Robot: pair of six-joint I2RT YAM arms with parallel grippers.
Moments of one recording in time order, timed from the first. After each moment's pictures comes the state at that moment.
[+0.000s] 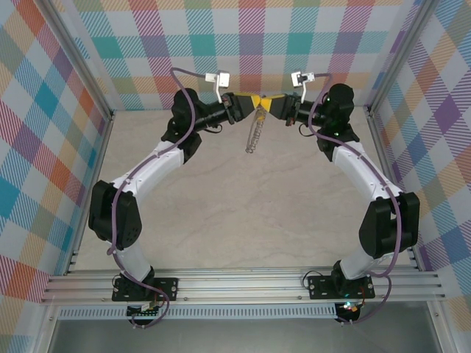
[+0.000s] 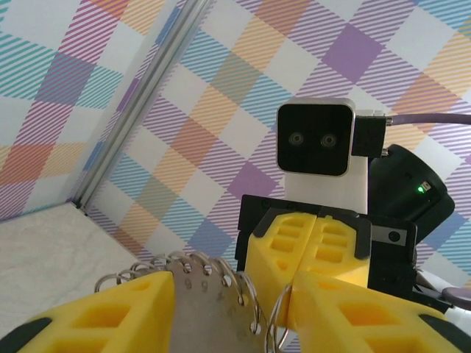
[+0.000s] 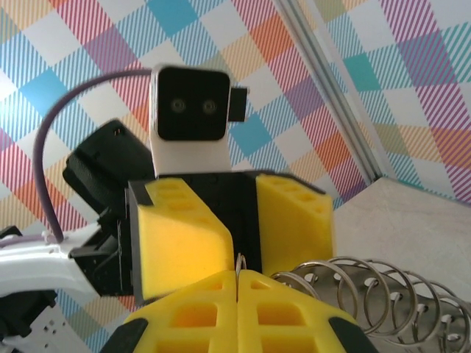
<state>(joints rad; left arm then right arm) -0.47 1.75 1.53 0.43 0.72 -0.71 0.25 1.60 1.38 0.40 -1.07 0.68</state>
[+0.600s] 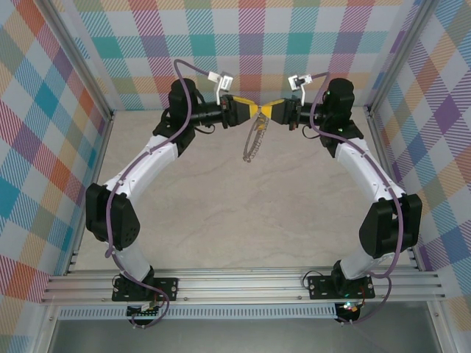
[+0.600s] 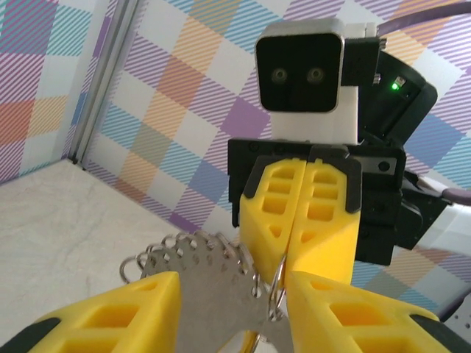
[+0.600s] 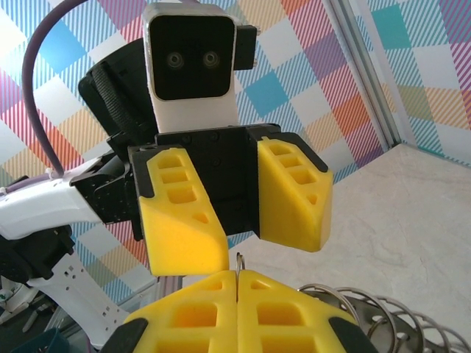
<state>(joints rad) -0.43 1.74 1.62 0.12 0.91 -0.48 0.22 1.60 1.44 0.18 -1.20 0.52</state>
